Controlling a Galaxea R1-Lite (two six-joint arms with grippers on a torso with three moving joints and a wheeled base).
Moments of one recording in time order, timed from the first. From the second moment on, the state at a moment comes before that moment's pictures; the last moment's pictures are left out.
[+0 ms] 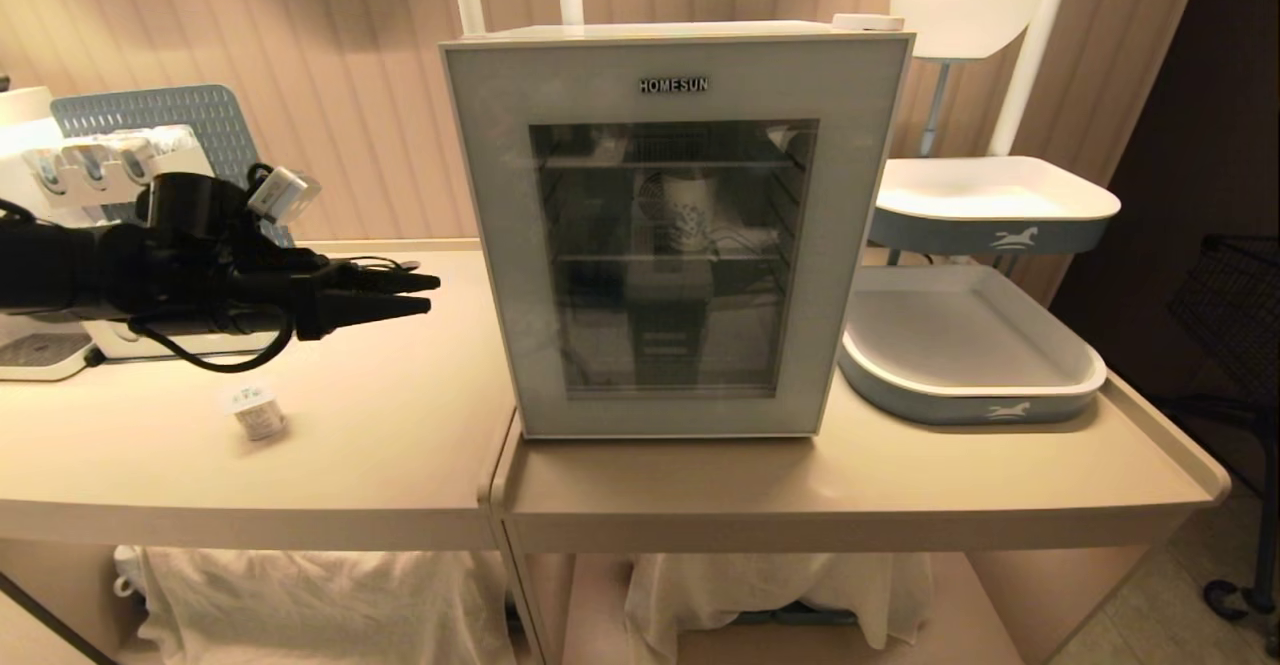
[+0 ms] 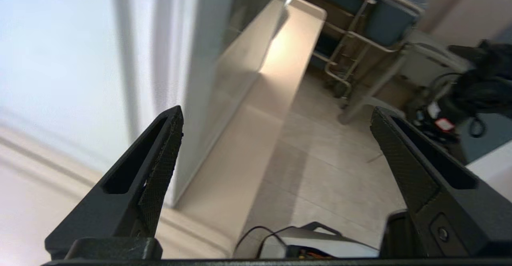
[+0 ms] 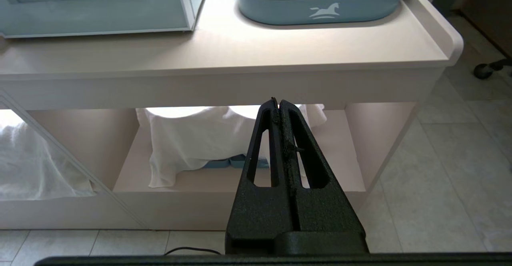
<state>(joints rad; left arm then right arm) 0.15 2.02 -1.54 0.19 -1.39 0.45 0.00 0.00 -0.08 0.21 0.01 0.00</state>
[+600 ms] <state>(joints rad) 0.06 2.03 -1.47 0.03 -1.23 0.43 0.00 0.00 -0.08 0.21 0.01 0.00</state>
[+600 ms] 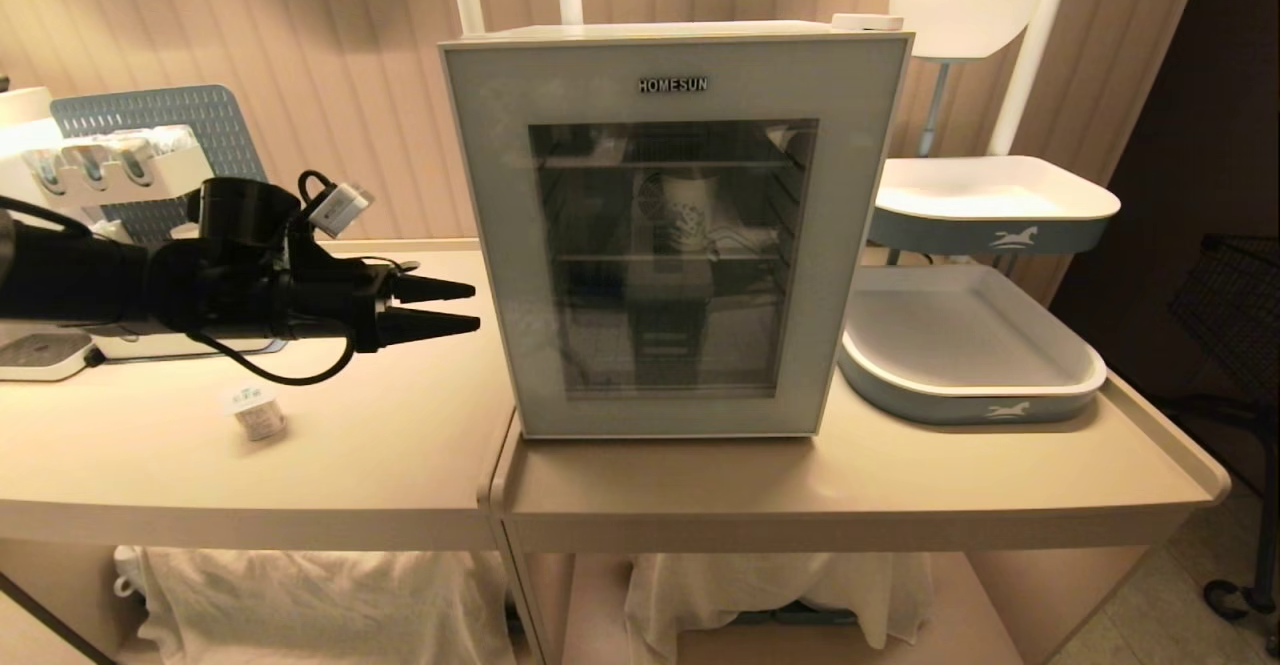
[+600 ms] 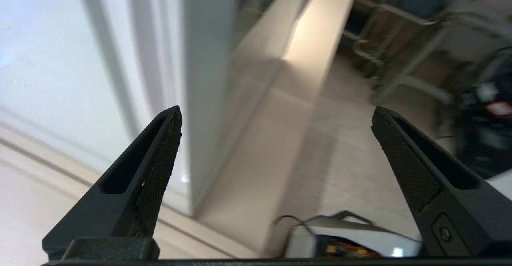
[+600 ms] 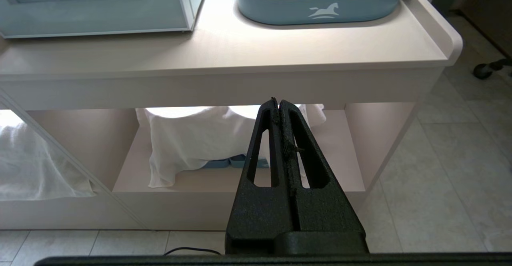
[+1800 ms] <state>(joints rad) -0.02 2.00 -1.33 -0.22 -1.15 0.26 0.00 0.00 -0.08 0.21 0.01 0.00</state>
